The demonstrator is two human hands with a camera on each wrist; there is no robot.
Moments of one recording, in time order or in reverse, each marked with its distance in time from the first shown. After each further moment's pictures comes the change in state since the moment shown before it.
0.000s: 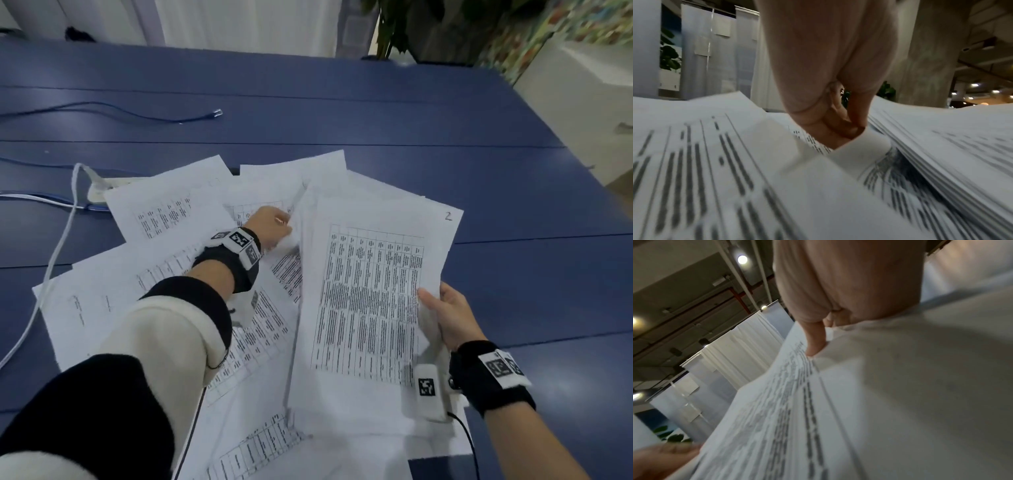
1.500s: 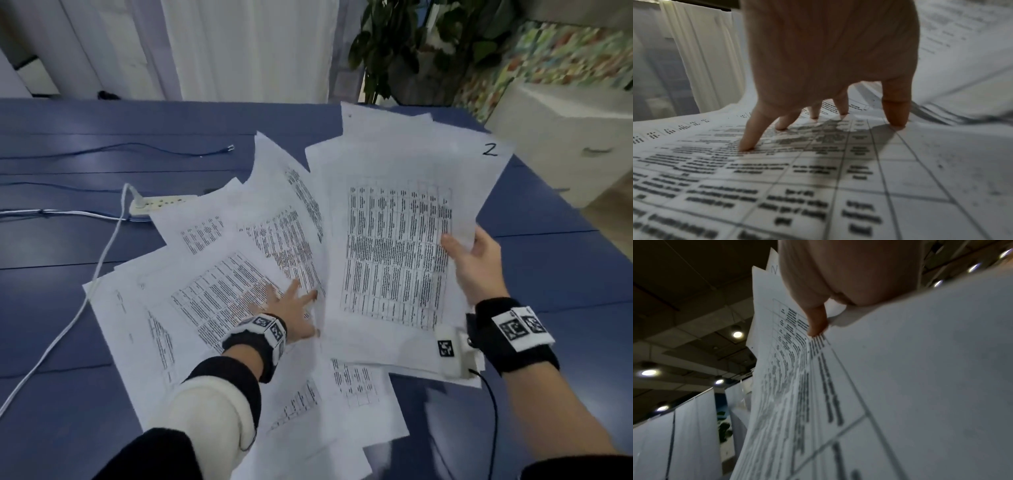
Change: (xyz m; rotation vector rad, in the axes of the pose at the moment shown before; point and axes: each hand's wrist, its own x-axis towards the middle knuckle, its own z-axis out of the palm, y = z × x) left_hand -0.144 -0.034 0.085 0.629 -0.293 -0.035; right_hand -0.083 -0.082 -0.021 -0.074 0.177 -0.508
